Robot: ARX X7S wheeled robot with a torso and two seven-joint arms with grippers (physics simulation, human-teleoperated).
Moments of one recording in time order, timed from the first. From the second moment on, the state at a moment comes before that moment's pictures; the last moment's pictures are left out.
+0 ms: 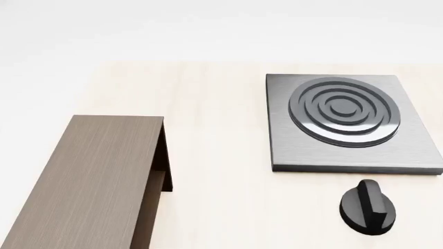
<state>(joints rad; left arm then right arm) 0.35 -0.13 -0.28 0.11 -0.24 0.50 -1.37 0.40 1.14 -0.67 0.08 2.06 -0.15 1.34</state>
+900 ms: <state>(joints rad) 0.35 -0.13 -0.28 0.10 -0.25 0.51 -1.36 0.54 1.25 -0.61 -0.31 2.03 -0.10 1.47</state>
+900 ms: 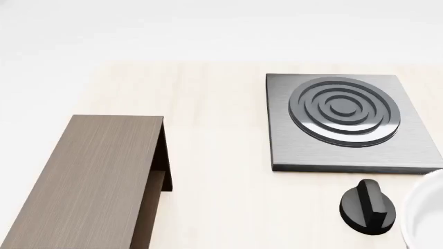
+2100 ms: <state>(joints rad) 0.35 -0.13 -0.28 0.09 -0.27 0.52 -1.36 1.06 1.01 -0.68 -0.21 2.01 0.32 1.43</state>
